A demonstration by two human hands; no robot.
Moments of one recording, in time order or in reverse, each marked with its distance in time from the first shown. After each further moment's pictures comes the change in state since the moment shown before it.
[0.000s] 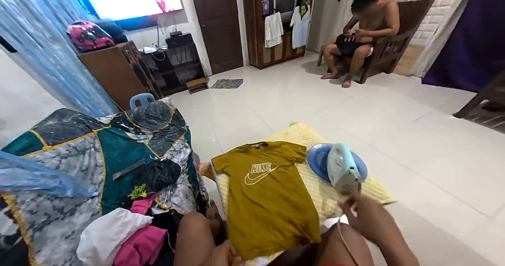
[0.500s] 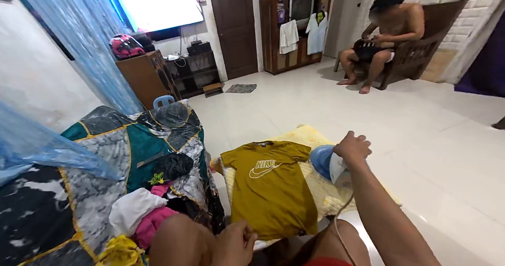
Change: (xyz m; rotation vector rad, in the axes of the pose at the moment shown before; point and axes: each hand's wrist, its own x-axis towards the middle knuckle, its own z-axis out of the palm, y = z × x) left_hand -0.043 0.080 -0.022 0.039 0.130 0.096; right_hand 0.192 -0.008 -0.035 -0.036 0.253 0.338
